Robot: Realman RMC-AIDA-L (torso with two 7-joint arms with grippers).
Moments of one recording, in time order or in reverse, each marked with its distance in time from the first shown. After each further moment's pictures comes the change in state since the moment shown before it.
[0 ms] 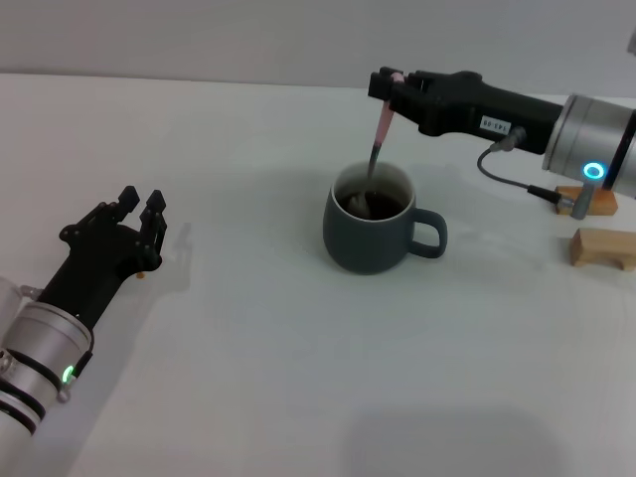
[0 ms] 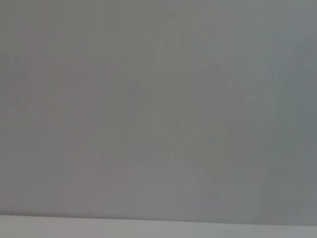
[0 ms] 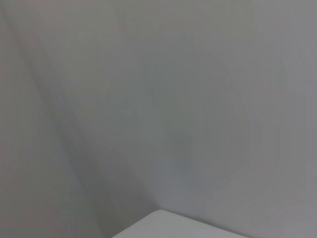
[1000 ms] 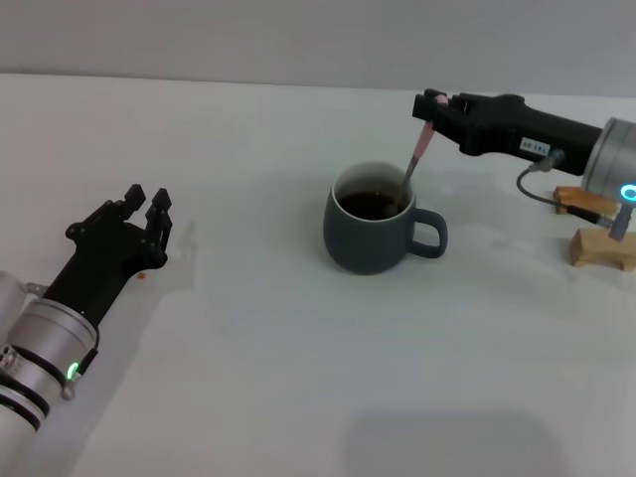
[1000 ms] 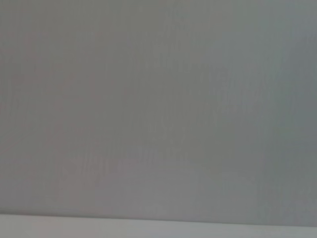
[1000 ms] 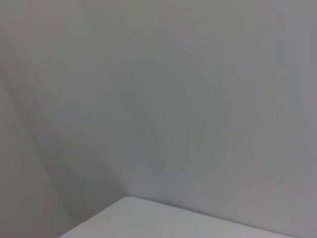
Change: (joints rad) left arm -0.012 -0.002 0.006 0.005 0.000 -0.006 -0.017; right arm -0.073 -0.020 -0.017 -0.032 0.001 0.028 -0.001
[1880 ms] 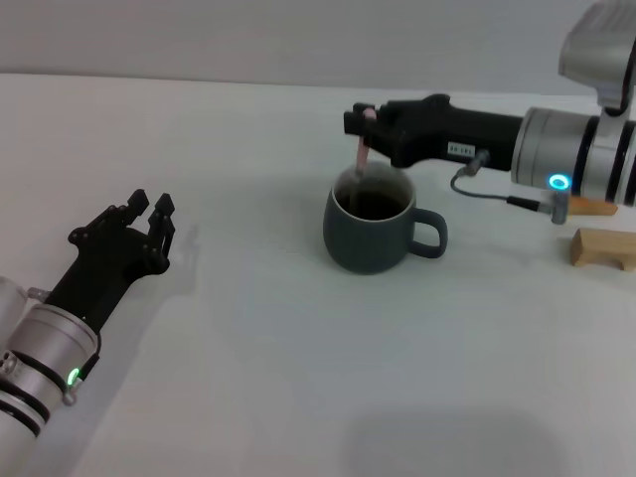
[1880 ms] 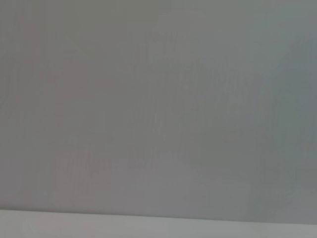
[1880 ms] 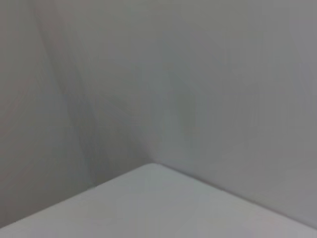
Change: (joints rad) left arm 0.007 0.001 0.017 0.000 0.000 0.008 -0.009; right arm 0.100 0.024 -0.149 0.013 -0.001 0.090 -0.031
